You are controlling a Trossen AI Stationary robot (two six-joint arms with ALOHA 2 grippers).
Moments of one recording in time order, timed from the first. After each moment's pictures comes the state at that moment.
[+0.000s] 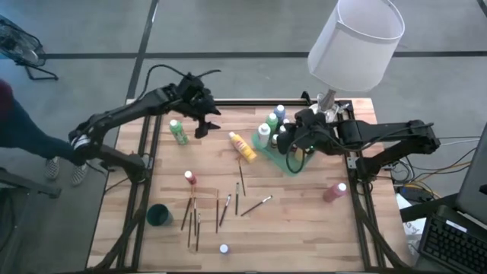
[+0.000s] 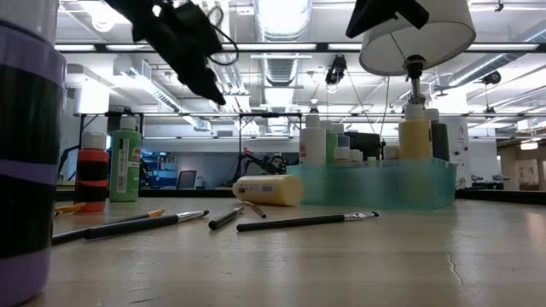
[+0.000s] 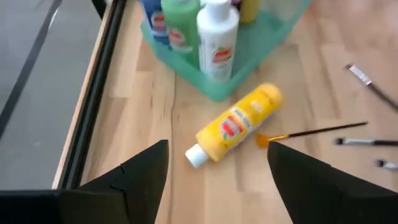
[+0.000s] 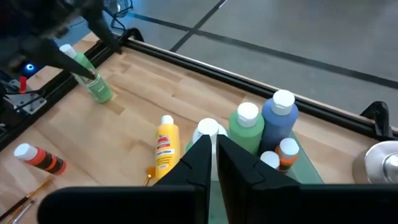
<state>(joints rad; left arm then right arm) 0.62 1.34 1.16 -0.62 0.38 0.50 0.08 1.32 1.35 -0.86 0.73 0.88</state>
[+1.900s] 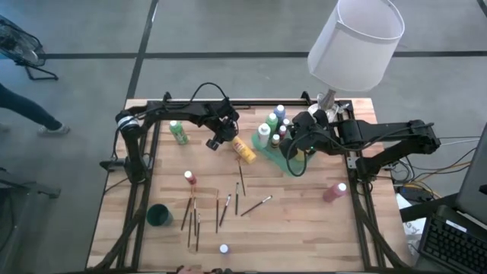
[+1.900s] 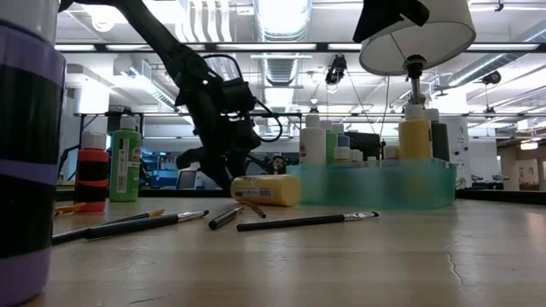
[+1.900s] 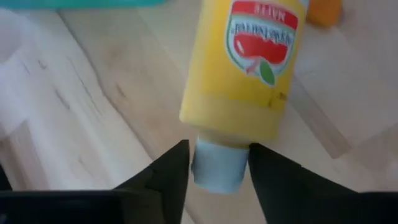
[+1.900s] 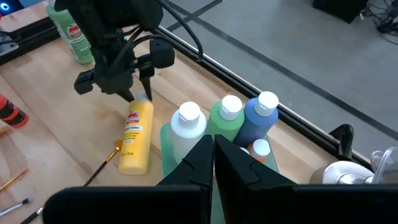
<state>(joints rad) 0.53 1.83 1.16 -0.42 0.19 1.16 0.08 1.32 1.35 -0.94 0.71 0.68</state>
